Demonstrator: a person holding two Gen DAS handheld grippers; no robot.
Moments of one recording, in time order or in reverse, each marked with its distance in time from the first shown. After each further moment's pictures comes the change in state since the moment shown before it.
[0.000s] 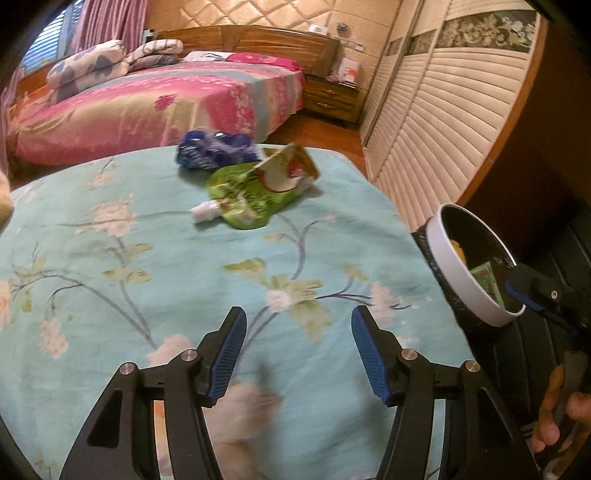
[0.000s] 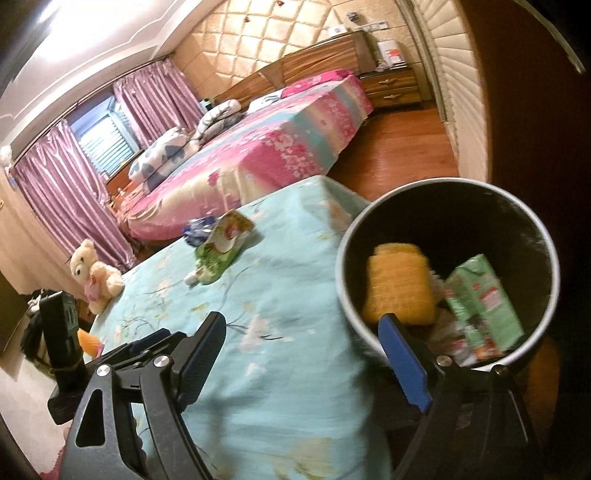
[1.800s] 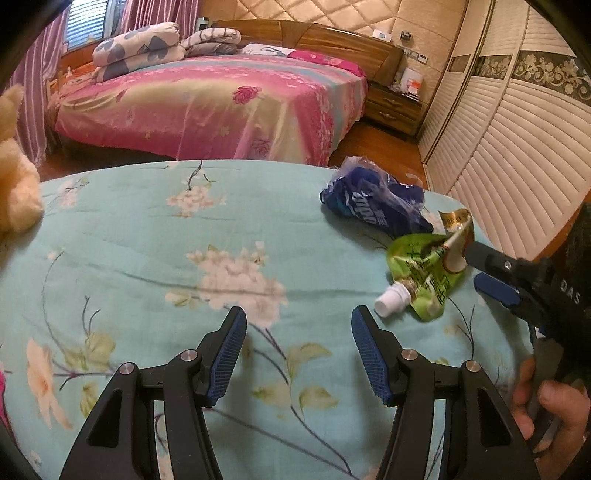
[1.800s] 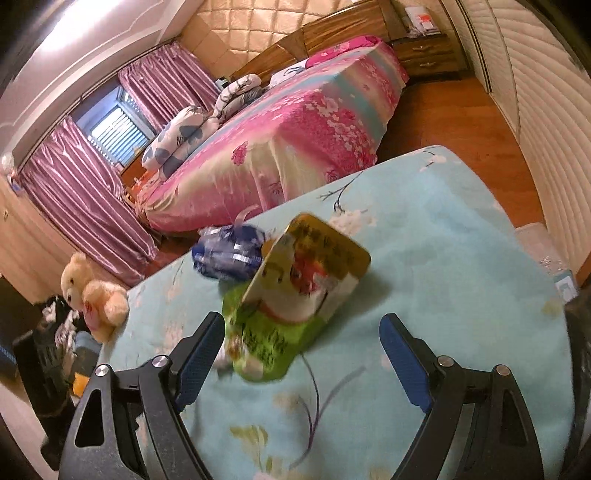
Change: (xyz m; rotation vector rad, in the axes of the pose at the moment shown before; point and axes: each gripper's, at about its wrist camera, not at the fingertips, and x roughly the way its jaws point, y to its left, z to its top) left arm 0.063 0.130 0.076 -0.096 0.008 0.117; right arm 0.185 0.072 0.056 0.042 0.095 0.125
